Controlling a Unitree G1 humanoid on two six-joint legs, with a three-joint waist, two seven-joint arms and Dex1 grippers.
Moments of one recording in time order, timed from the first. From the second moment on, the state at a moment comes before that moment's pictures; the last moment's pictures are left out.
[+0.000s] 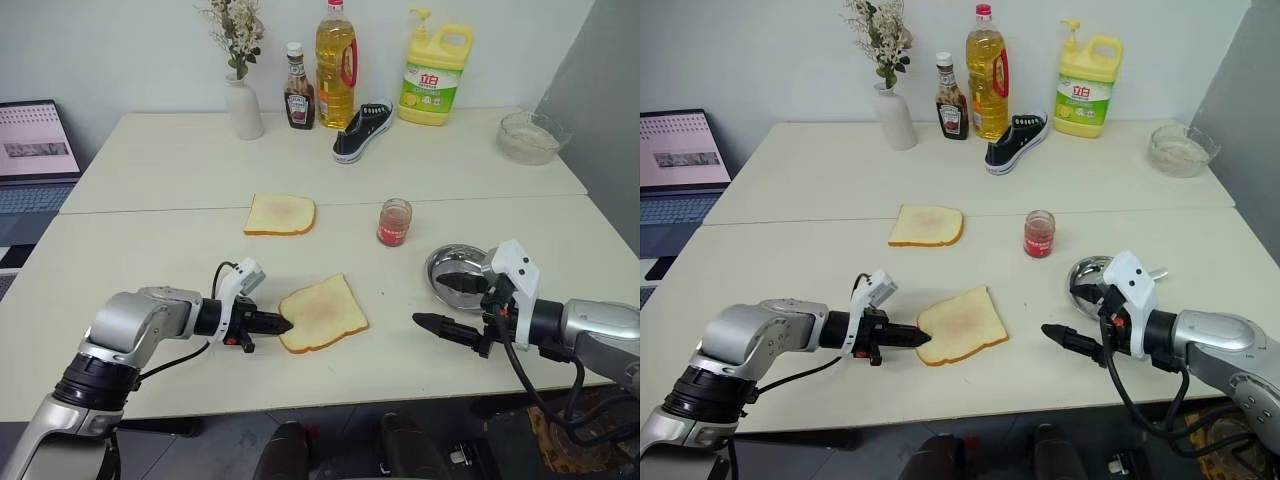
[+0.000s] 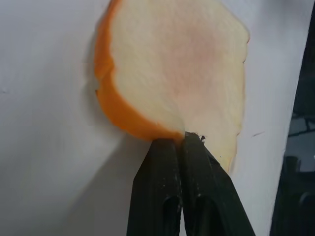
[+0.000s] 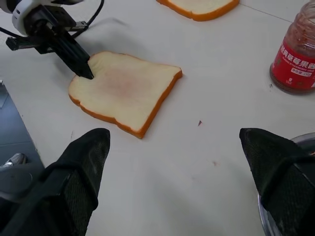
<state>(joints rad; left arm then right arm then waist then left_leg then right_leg) -0.41 0.84 -0.22 -0.07 -0.53 0.98 -1.09 -0.10 -0.88 -0.19 -0.73 0.90 1.00 0.55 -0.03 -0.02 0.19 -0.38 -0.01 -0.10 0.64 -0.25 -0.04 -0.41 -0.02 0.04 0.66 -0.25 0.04</state>
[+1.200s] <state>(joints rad) -0.58 0.82 -0.16 0.15 -0.28 0.51 -1.17 0.12 -0.77 -0.53 -0.65 0.94 1.00 0.38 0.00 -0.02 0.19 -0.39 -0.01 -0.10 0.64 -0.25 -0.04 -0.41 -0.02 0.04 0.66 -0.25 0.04</state>
